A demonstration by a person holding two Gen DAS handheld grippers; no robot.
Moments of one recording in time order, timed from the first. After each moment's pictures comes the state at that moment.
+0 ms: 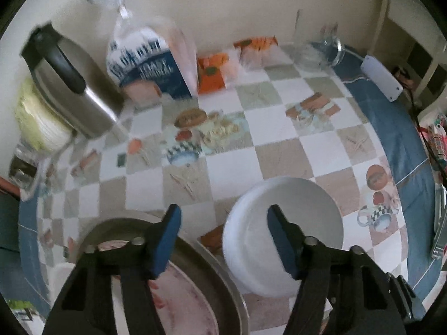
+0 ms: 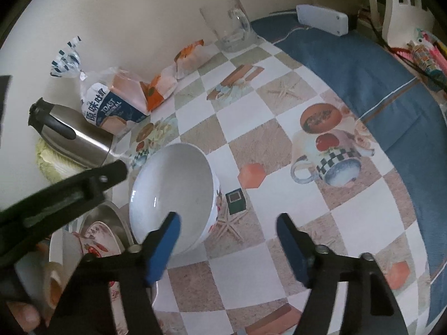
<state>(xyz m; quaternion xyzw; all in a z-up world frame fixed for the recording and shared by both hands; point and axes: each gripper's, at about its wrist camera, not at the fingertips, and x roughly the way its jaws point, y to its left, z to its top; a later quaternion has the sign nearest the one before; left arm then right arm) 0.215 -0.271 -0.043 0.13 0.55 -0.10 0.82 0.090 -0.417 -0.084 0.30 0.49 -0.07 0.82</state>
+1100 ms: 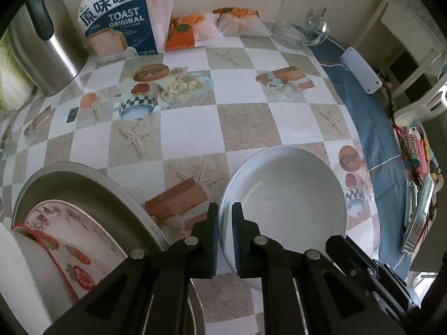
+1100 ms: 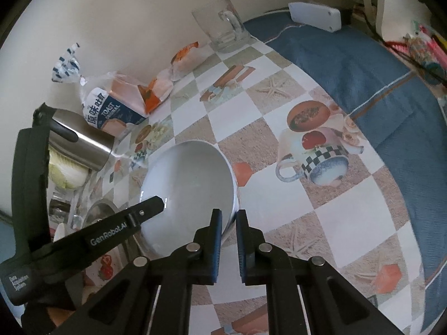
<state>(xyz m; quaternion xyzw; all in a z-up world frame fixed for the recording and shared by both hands) 0.197 -0.274 -0.071 0.04 0.60 -0.16 0.78 0.078 -0.433 -0.080 0.30 0.49 -0.07 0.82</state>
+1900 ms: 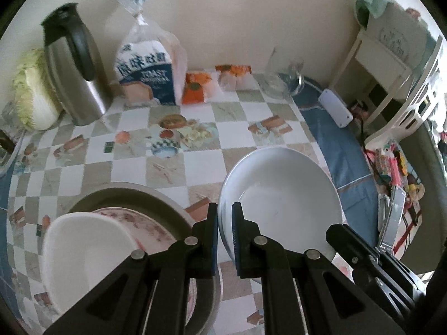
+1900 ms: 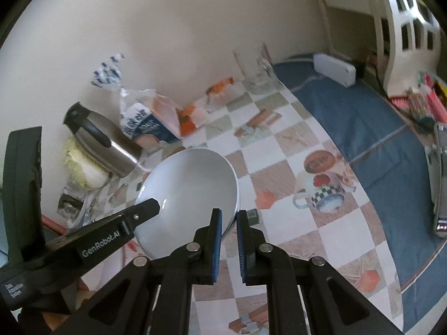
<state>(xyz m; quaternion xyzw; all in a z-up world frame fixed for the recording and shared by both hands) 0.167 -0.228 0.019 0.01 0.52 -0.18 0.84 0.061 -0.407 -0.003 0.24 0.42 -0.04 0.87</state>
